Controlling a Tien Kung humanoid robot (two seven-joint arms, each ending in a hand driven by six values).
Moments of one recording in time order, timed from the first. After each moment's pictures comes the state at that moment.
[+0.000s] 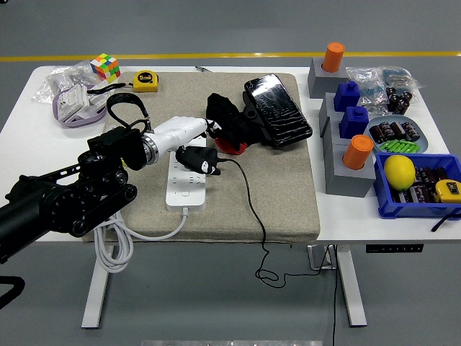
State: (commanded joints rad) left arm -0.86 0.22 -0.52 -0.92 1.73 -0.01 0.06; right arm 0.02 -0.26 1.42 0.31 -1.21 0.11 -0.13
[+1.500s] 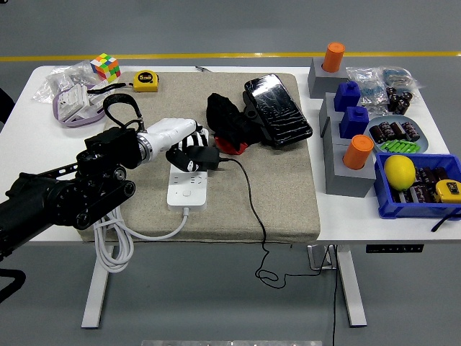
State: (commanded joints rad) left arm -0.89 0.21 -0.47 -0.83 1.68 0.04 0.03; right arm 0.02 -0.27 1.42 0.31 -1.21 0.11 -0.13
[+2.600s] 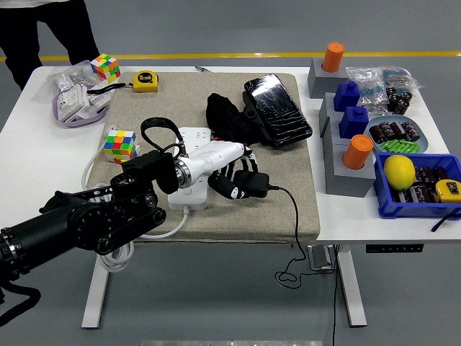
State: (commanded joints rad) left arm -0.85 0.14 -0.37 -0.97 1.59 0.08 0.01; right arm 0.02 -0.26 1.42 0.30 -1.20 0.11 -0.13
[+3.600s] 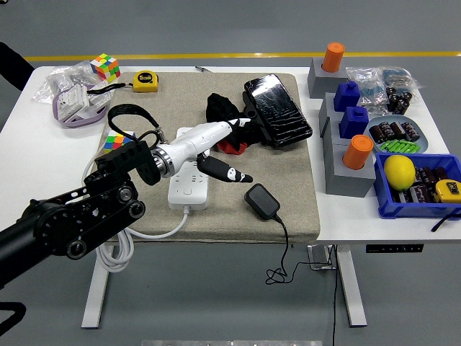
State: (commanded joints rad) left arm -0.68 0.26 -0.67 -1.26 1.63 0.02 0.08; right arm 0.01 -0.27 1.42 0.31 -1.21 0.11 -0.13
